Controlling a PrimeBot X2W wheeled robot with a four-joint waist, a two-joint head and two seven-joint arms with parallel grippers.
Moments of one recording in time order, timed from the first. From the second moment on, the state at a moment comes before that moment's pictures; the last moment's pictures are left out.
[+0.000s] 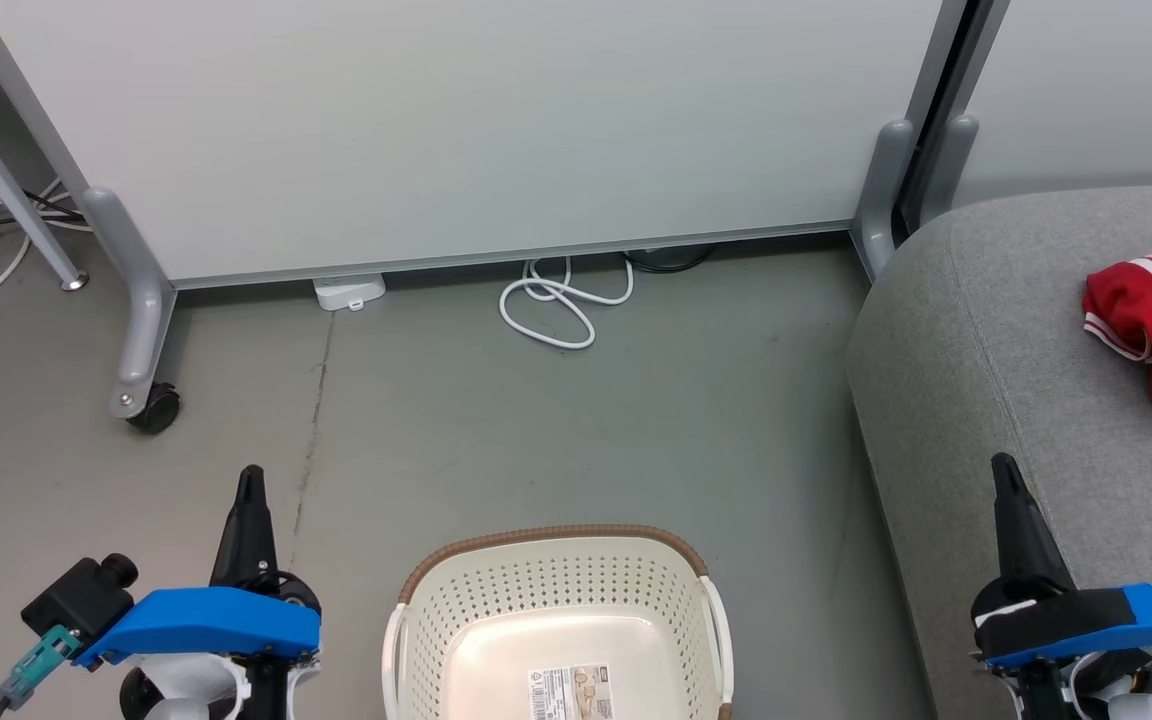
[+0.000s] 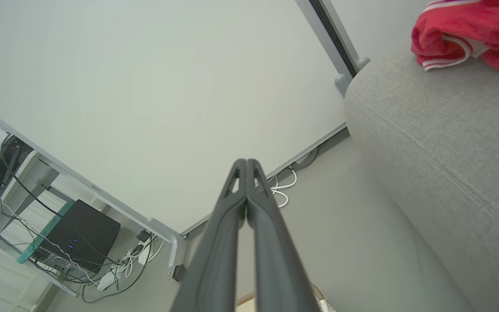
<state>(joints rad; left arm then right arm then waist) -0.12 0.05 0.00 0.32 -0.81 -0.10 -0.09 -0.09 -0.05 -0.08 0.23 0.74 0.13 -0.10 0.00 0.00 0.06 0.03</state>
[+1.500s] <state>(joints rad) -0.11 0.05 0.07 0.28 -1.29 -0.12 0.03 -0.09 -0.05 -0.10 0.24 1.25 0.13 0.03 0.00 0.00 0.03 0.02</state>
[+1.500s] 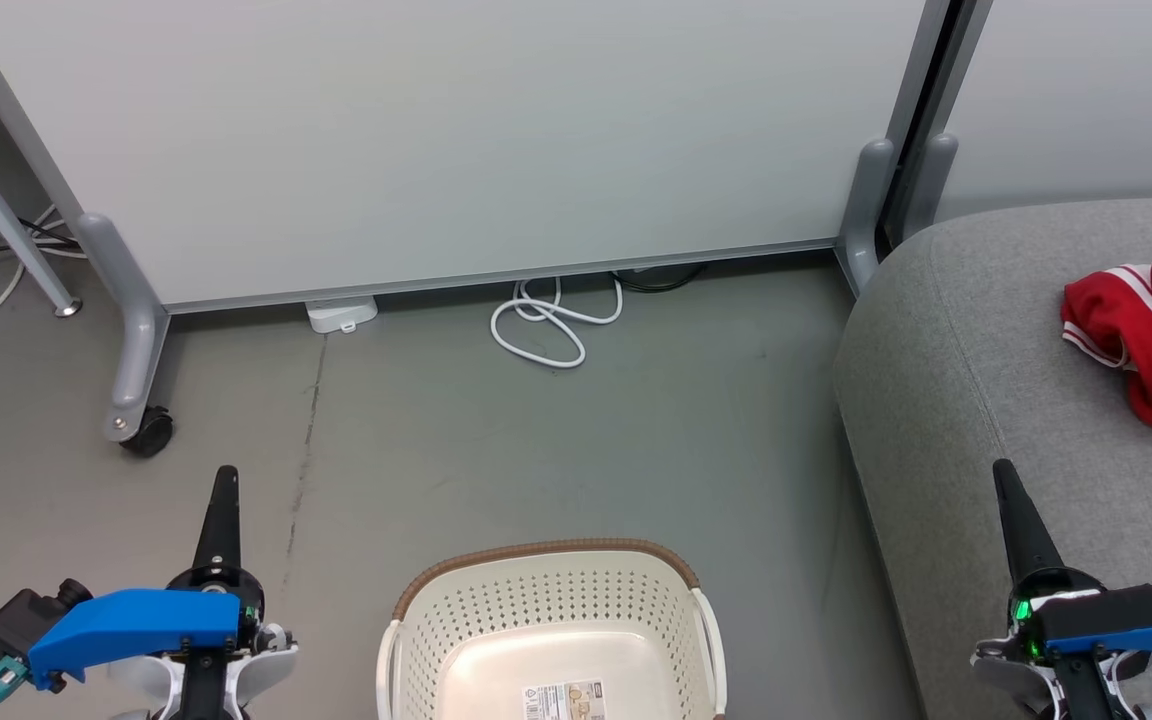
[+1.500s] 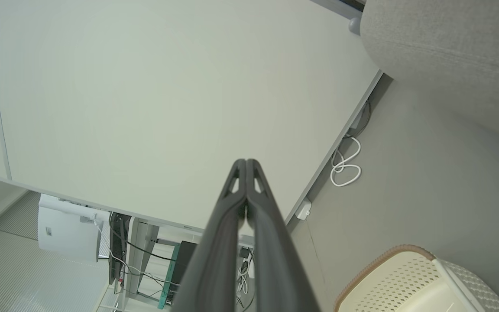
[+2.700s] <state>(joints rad) -0.11 0.05 0.11 0.25 -1.57 -0.12 0.10 -0.10 -0.05 -0.11 0.24 1.56 0.13 0.10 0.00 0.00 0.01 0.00</state>
